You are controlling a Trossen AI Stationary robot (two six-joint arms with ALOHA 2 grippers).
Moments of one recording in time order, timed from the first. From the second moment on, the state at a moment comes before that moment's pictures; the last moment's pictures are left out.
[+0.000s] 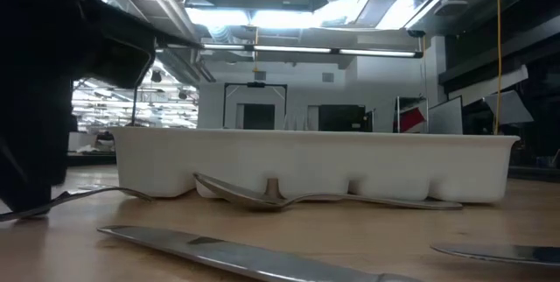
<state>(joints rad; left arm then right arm) -0.63 1.79 0.91 -0.11 -0.13 -1.47 0.21 1.24 1.54 -0.98 0.04 0.14</state>
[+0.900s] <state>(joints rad) -0.58 1.81 0.90 -0.18 -0.17 -1.49 0.21 1.24 1.54 -0.99 0.04 0.09</state>
